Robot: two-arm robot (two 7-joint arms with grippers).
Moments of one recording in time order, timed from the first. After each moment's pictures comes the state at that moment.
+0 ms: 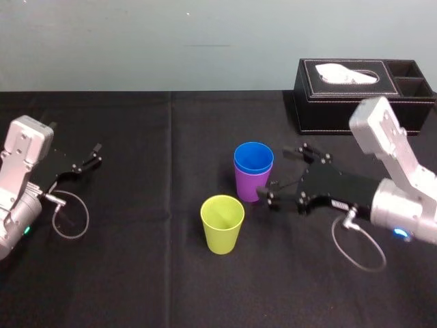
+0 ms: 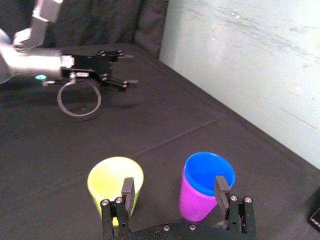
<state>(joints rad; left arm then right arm) -0.20 0.60 0.45 -1.41 -0.25 -0.12 0.03 0.16 0.70 -0.39 -1.78 0.37 0.18 0.54</state>
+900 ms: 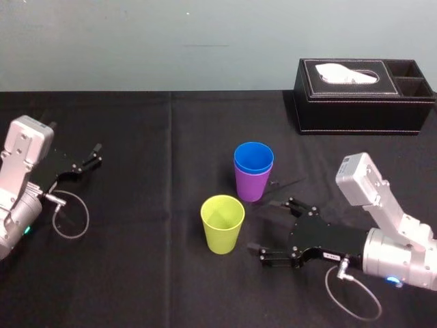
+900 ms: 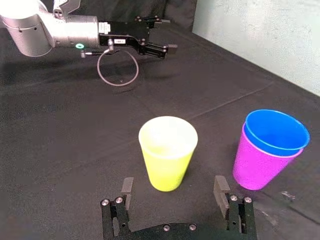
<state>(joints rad) -0.20 0.60 0.45 -1.41 -0.25 -0.12 0.03 0.09 0.71 -0.45 -1.74 0.39 0.14 0.59</state>
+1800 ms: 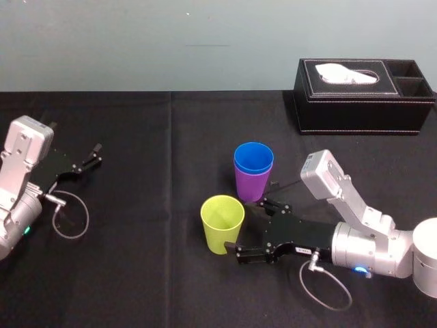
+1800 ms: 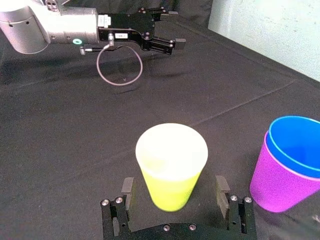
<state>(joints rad) -0.20 0.60 0.45 -1.41 -0.25 -0.12 0.03 0.22 0.62 -0.55 -1.60 0.36 0.15 0.62</state>
